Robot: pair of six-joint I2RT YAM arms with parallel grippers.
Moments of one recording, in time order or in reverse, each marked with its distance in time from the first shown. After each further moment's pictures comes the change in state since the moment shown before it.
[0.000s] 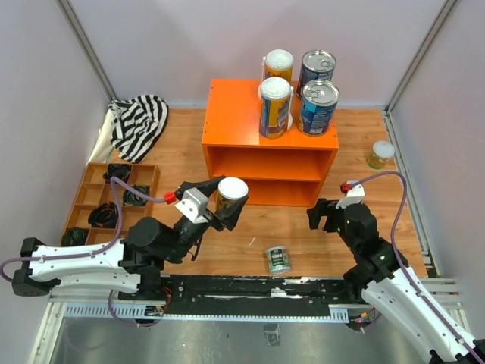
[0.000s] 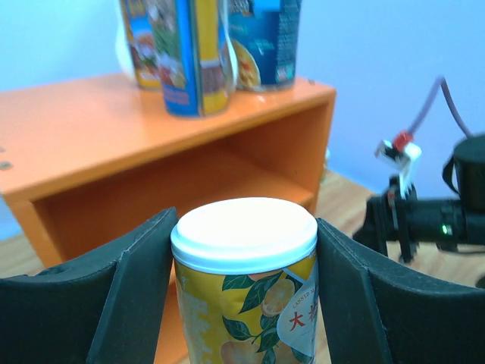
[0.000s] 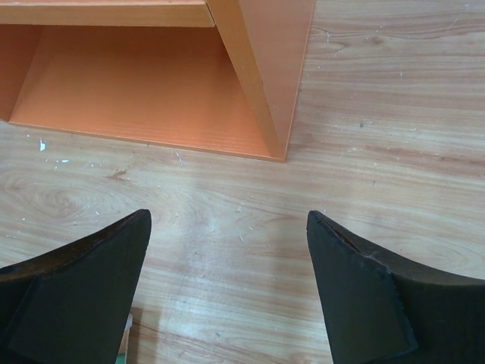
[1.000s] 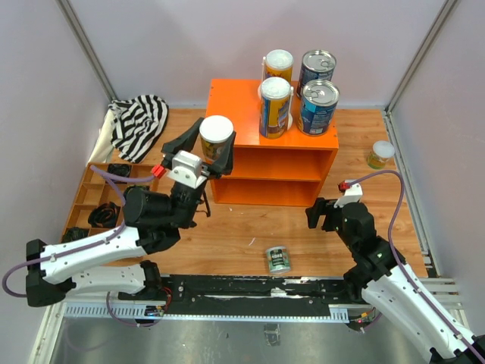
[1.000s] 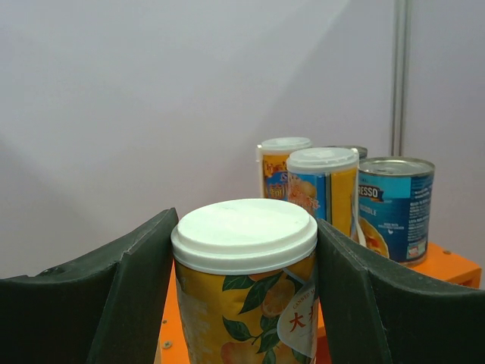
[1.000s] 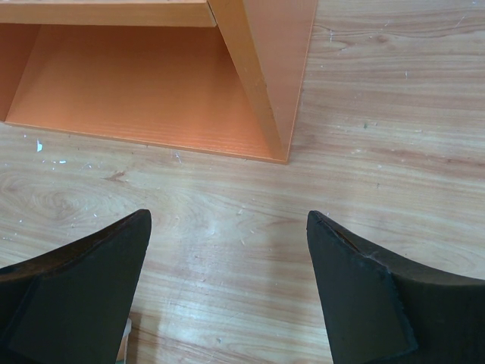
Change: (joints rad) left arm 0.202 0.229 0.253 0.423 0.050 0.436; right arm 0.000 0.035 -0.014 0.040 -0.003 0.000
